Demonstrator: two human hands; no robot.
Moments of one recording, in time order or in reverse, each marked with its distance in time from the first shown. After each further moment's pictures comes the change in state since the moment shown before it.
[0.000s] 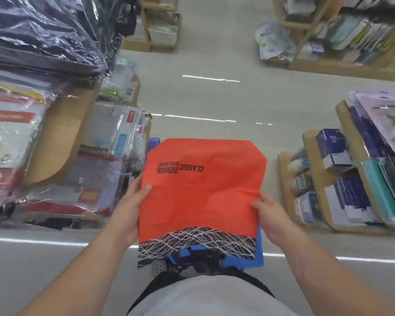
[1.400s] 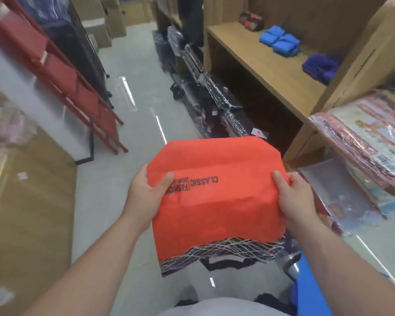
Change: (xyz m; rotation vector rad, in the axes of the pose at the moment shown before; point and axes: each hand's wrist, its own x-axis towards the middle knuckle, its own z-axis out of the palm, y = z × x) left_hand -0.438 -0.047 -0.365 -0.042 1.178 0.681; right_hand -0.281 0.077 0.481 -0.642 -0.677 -0.794
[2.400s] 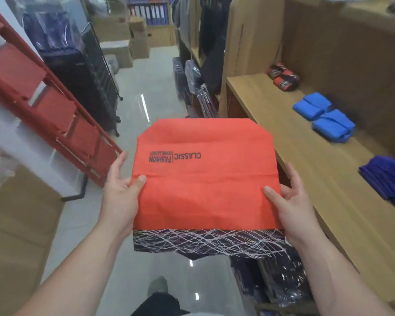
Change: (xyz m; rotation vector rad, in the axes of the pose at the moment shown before) left_hand 0.382 0.074 0.069 -0.289 0.244 0.049; right_hand 0.367 -0.136 0.159 0.425 -0.396 0.040
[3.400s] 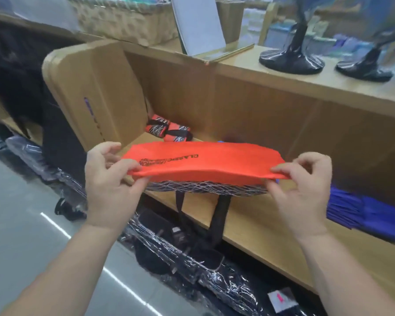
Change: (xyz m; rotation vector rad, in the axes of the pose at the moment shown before) left_hand 0.379 0.018 0.345 0.439 -0.587 1.120; right_hand 0.227 -0.124 -0.027 -1.101 1.153 -0.715
